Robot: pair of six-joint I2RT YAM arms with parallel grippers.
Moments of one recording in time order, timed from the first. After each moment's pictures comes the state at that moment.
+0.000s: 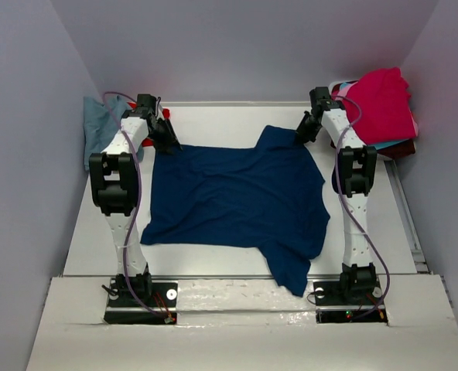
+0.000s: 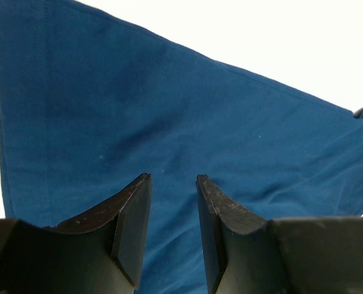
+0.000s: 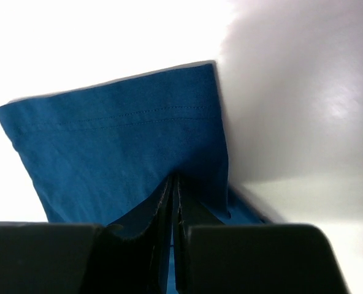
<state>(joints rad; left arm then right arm) -0.03 2.12 1.78 -0.76 0.28 -0.46 0.08 2.59 2.41 -0.95 -0.10 0.63</state>
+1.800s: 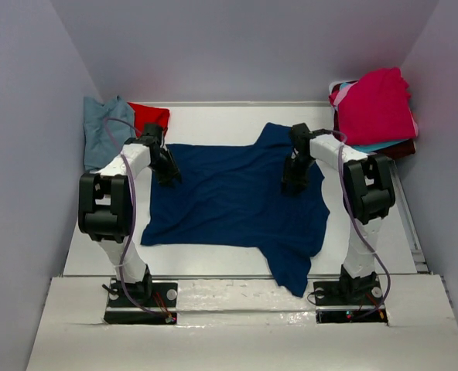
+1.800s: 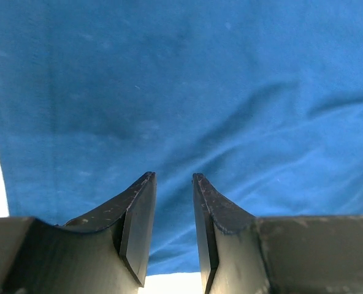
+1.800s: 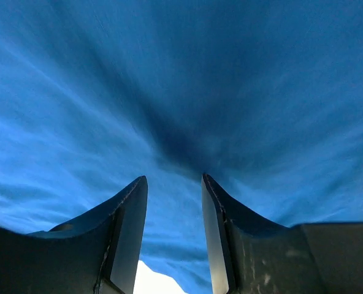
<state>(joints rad) -0.10 1.79 1.26 -0.70 0.18 -0.52 0.26 2.02 1.54 -0.93 -0.16 0.51</state>
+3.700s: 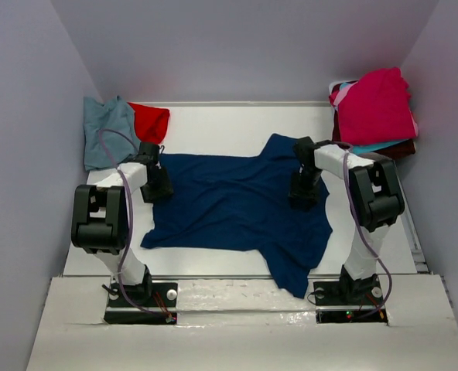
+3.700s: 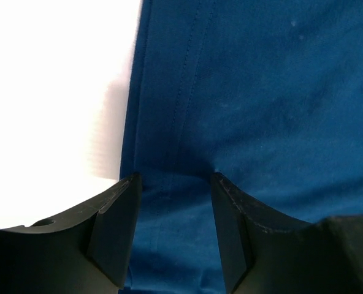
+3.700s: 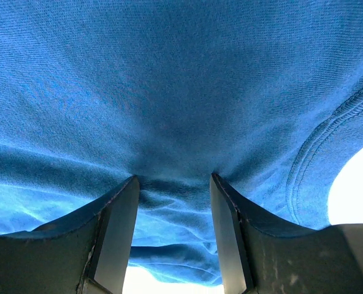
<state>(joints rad) -0.08 1.68 0.99 -0.55 -0.05 -0.39 0.28 1.93 1.31 -0.97 -0.05 0.52</state>
